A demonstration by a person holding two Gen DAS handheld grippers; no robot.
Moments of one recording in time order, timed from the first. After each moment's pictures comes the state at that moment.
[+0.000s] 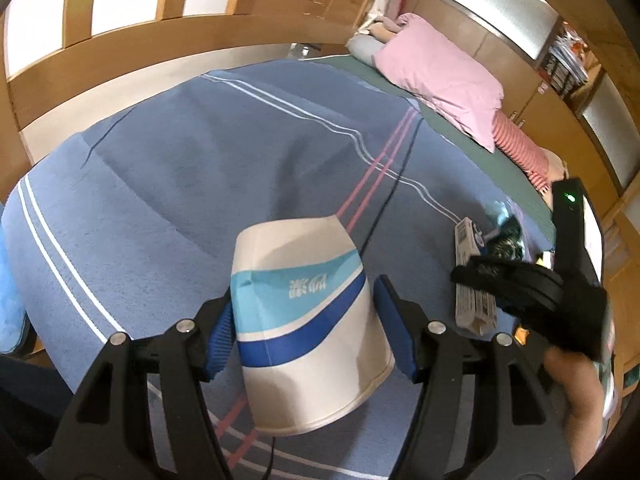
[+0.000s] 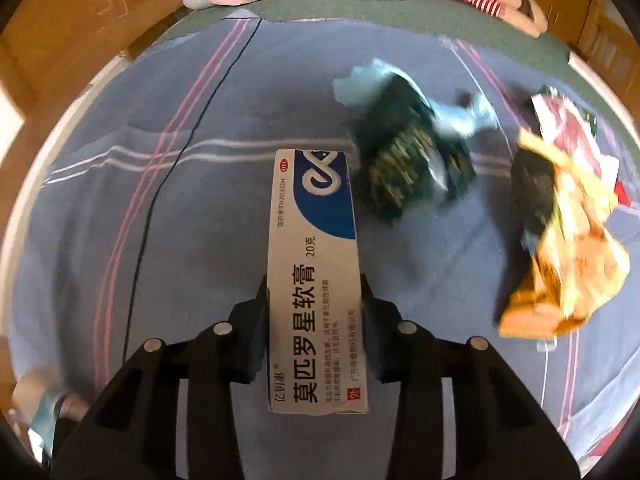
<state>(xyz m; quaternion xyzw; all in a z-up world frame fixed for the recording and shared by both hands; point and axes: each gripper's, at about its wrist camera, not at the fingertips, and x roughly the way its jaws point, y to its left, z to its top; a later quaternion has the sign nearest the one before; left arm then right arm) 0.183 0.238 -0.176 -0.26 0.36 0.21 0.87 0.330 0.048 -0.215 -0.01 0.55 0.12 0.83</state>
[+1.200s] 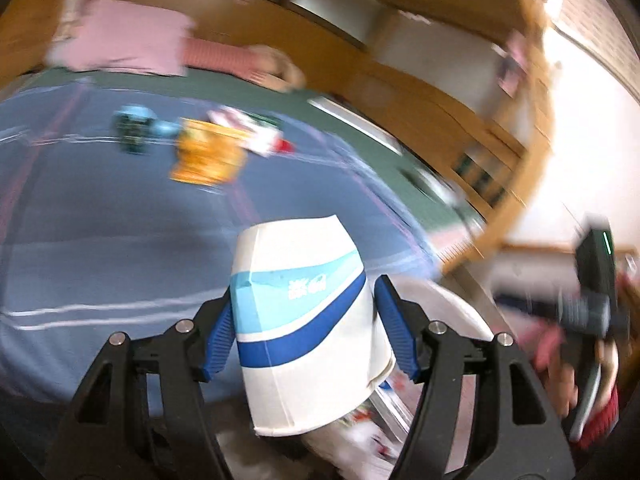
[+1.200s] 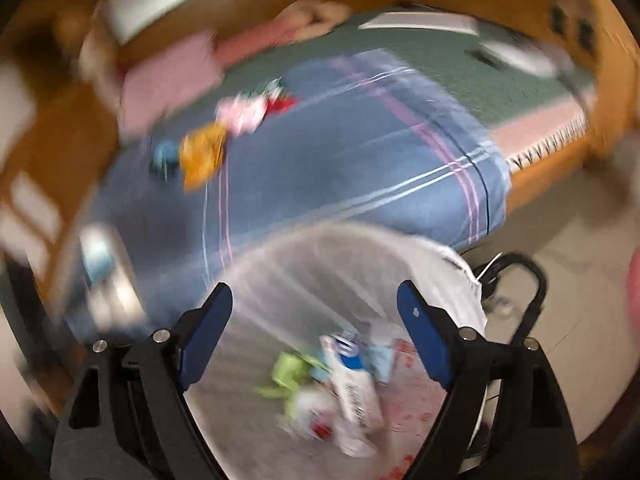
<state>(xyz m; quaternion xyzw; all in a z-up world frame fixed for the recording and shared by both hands) 0.079 0.011 -0.129 -0.12 0.35 -0.30 0.88 -0.007 -0.333 -0.103 0.21 0.43 -0.01 0.88</state>
